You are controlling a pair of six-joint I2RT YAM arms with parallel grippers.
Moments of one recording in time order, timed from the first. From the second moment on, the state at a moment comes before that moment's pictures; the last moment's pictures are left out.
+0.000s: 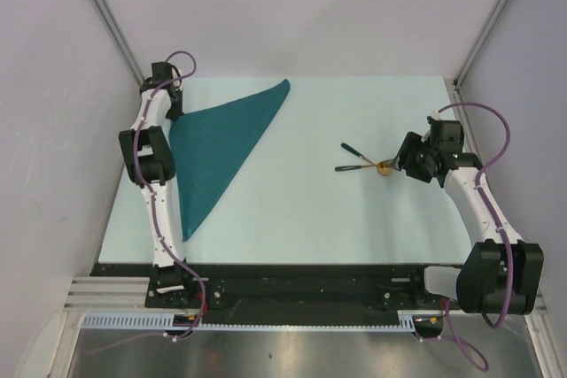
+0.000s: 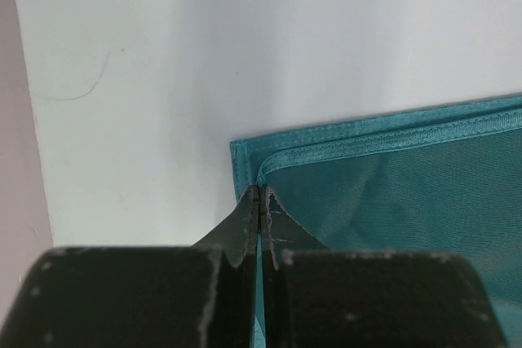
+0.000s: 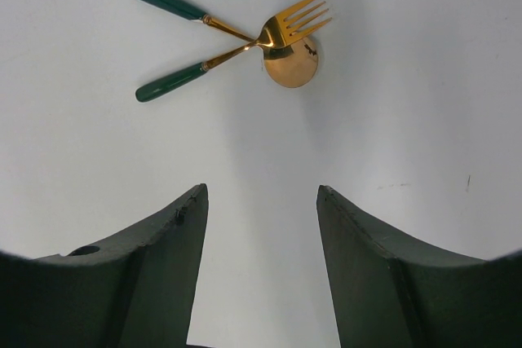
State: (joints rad) left arm 0.16 2.52 2.26 -0.71 -0.14 0.15; right arm -0.03 1.24 0.94 -0.57 -0.16 0.38
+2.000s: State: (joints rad) left arm 0.13 2.42 2.16 -0.56 -0.13 0.13; right arm 0.09 1.38 0.94 -0.49 -0.11 0.47
